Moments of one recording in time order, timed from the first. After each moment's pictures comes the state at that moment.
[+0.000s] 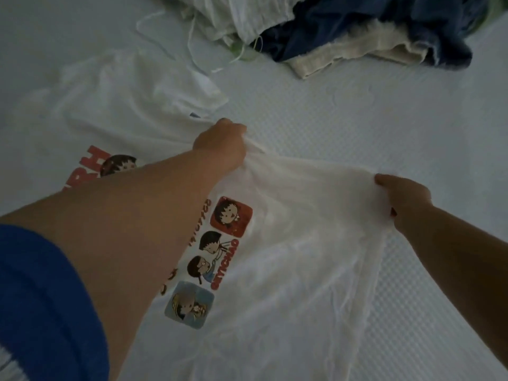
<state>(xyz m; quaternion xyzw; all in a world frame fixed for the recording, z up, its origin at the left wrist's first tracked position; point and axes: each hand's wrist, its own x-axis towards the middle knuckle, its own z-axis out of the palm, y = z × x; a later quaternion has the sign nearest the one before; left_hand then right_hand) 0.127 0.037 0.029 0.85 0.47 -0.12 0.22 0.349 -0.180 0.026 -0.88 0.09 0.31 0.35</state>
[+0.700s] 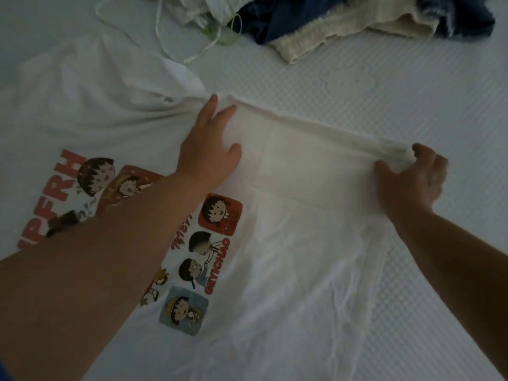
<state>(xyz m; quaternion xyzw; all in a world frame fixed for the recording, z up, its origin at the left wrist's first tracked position) 0.135 0.021 0.015 0.83 0.47 0.07 0.27 0.360 -0.168 0.020 -0.95 -0.14 0.15 0.24</state>
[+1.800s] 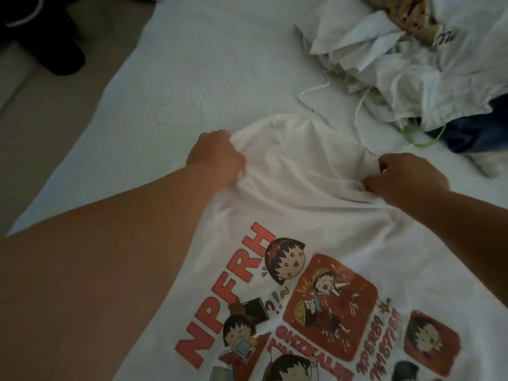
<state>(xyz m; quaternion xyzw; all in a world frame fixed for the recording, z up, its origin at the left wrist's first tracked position) -0.089 0.276 0.009 0.71 0.65 0.02 0.25 0.160 0.151 0.032 -0.89 -0.43 0.16 -0.05</state>
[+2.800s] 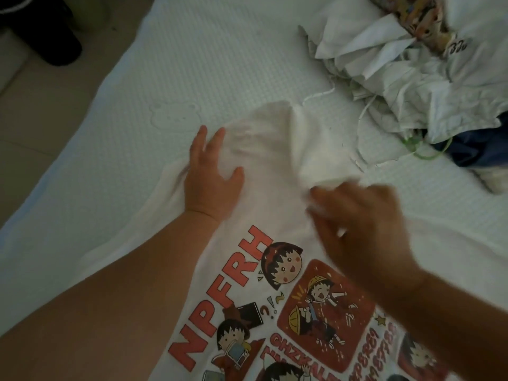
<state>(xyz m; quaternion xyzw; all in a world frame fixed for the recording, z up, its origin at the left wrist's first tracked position) -0.103 0.238 -0.013 0.70 0.59 0.29 0.26 0.066 0.112 0.069 -0.66 -0.71 0.03 0.23</state>
